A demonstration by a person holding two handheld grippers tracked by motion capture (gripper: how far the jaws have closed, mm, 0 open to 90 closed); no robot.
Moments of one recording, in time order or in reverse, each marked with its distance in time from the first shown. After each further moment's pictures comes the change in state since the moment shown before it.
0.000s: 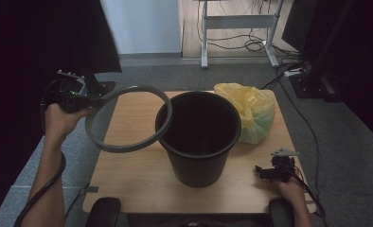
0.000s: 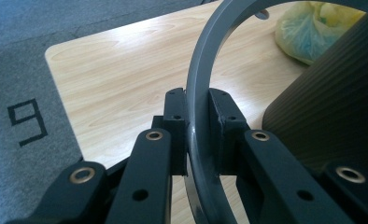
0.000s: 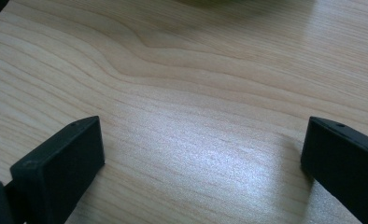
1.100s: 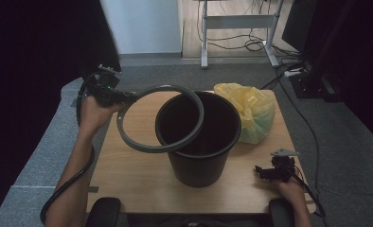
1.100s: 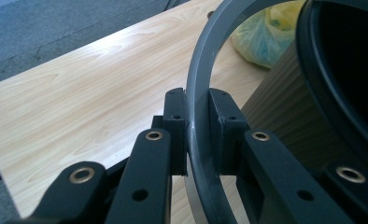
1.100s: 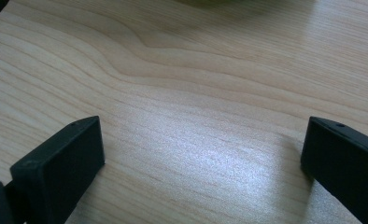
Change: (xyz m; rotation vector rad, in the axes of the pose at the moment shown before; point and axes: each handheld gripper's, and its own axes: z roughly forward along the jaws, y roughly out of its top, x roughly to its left) left arm -0.067 0.043 0.052 0.020 -0.084 0.127; right arm 0.000 0.000 0.000 0.000 0.000 0.001
